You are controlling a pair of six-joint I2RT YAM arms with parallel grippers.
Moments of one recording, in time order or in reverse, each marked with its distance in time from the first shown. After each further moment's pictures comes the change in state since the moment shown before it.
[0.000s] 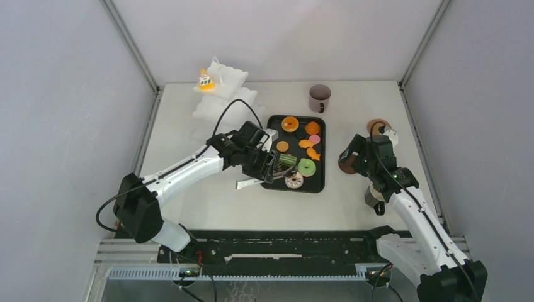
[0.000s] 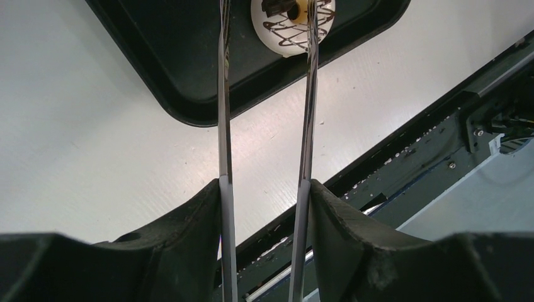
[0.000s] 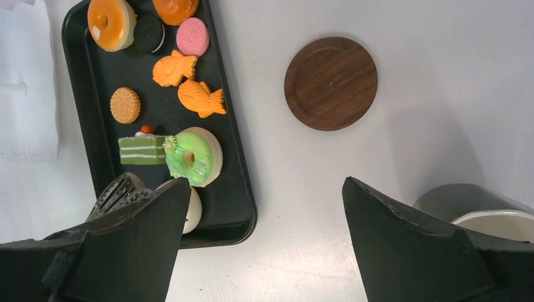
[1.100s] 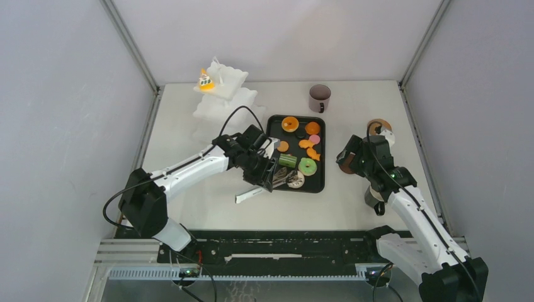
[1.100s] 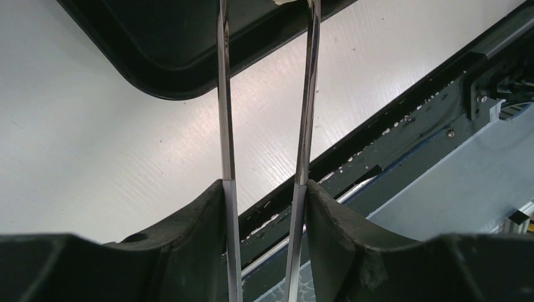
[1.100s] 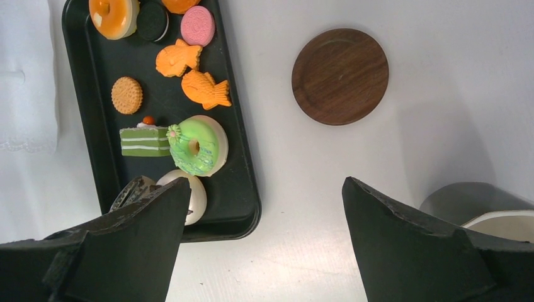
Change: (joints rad) left arm -0.006 0.057 -0.013 -0.056 0.079 0.000; right arm 0.034 0.014 0.000 0.000 0.002 0.008
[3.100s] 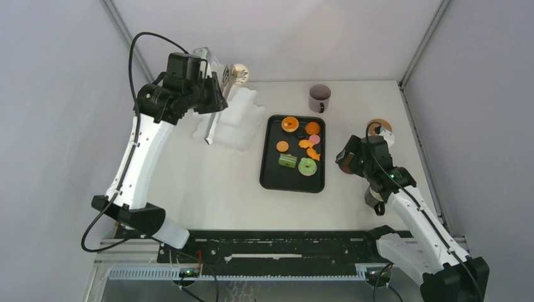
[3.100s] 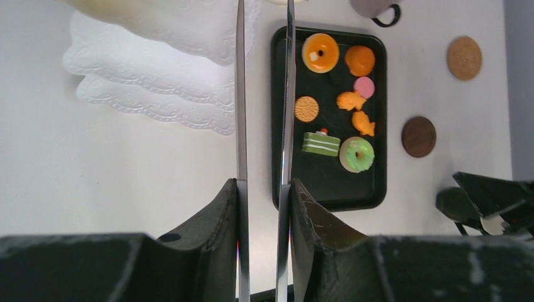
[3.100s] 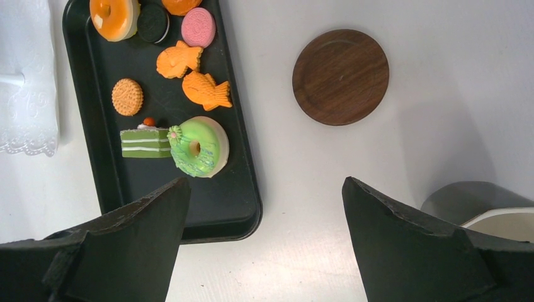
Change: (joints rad) left arm 0.352 -0.032 0.813 -0.343 -0.314 -0.044; right arm 0.024 -0.001 0.000 0.000 0.026 0.014
